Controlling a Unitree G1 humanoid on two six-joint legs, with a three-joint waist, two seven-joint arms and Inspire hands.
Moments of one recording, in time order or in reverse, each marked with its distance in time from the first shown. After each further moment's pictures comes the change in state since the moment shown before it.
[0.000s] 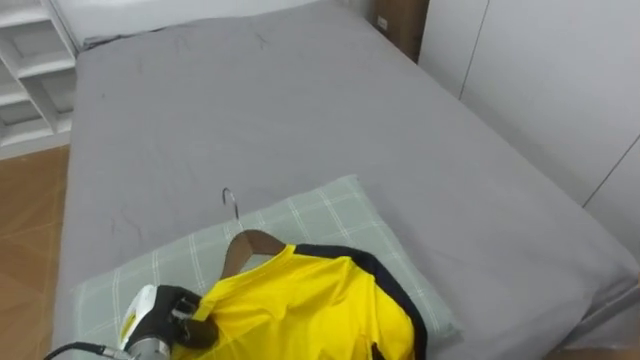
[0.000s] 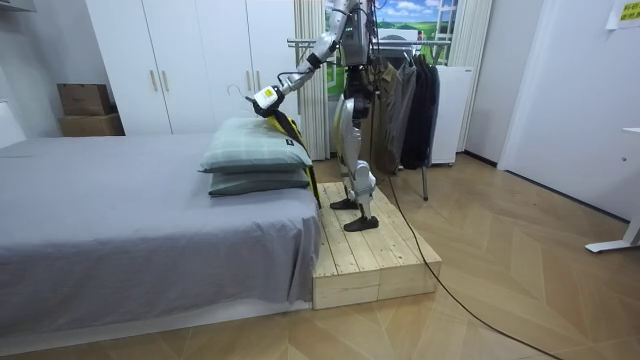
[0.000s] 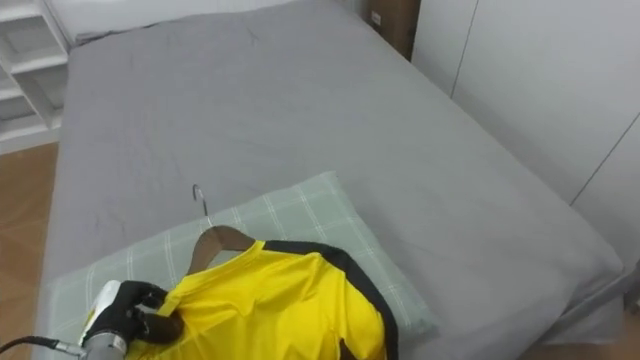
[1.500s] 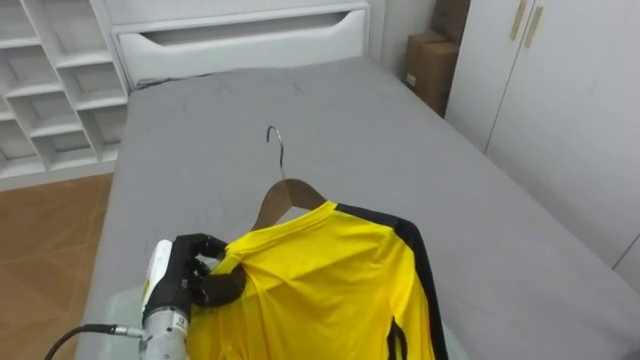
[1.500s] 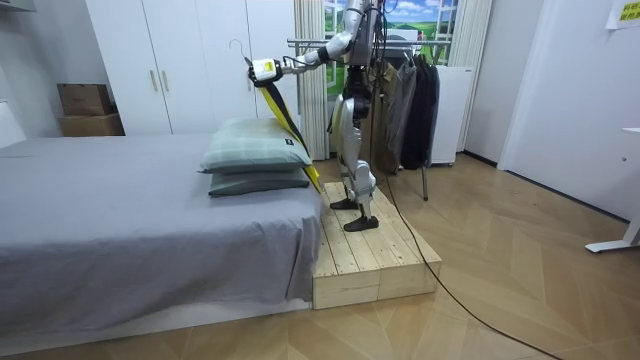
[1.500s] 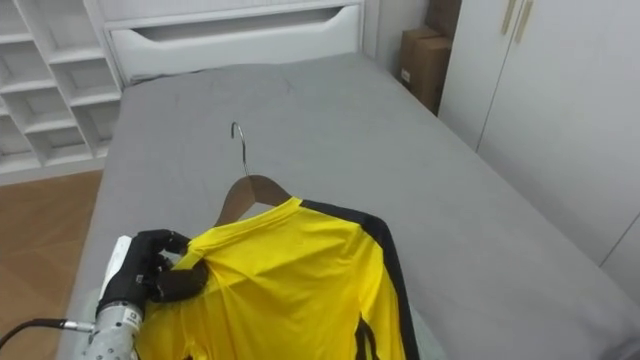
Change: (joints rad) left arm 0.133 0.007 -0.037 -0.424 -0.040 -0.020 0.025; right arm 0.045 0.029 -0.018 -0.007 -0.032 -0.022 -0.037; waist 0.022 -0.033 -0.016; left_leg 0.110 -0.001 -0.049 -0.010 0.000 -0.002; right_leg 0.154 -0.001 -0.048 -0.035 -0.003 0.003
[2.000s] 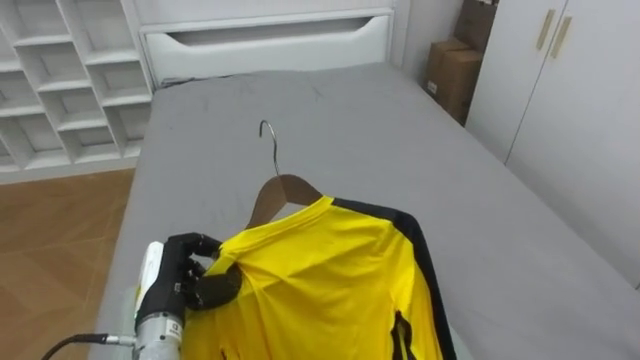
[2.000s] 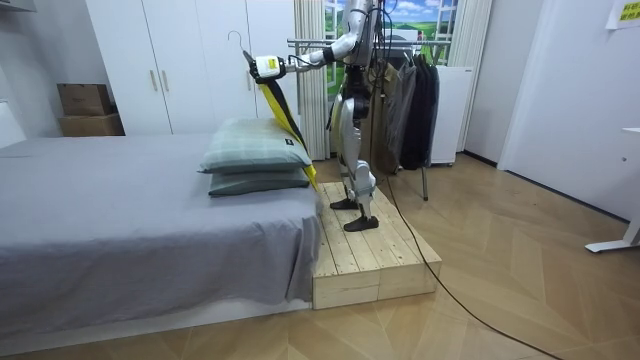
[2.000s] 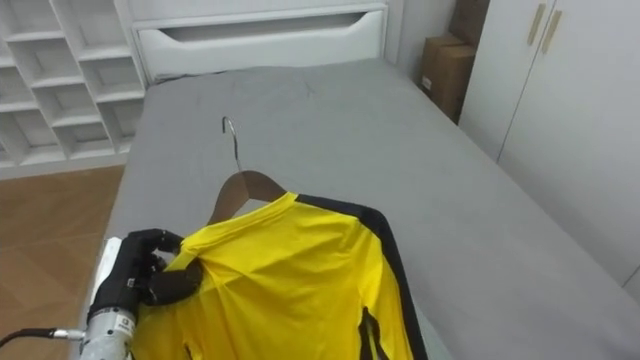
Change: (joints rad) left arm 0.058 0.003 0.020 -0.103 -0.015 0.002 0.026; right arm -0.008 0.000 -0.059 0.004 -0.181 0.020 -0.204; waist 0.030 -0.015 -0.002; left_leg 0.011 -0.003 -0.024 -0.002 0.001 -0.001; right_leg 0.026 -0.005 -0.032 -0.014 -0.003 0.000
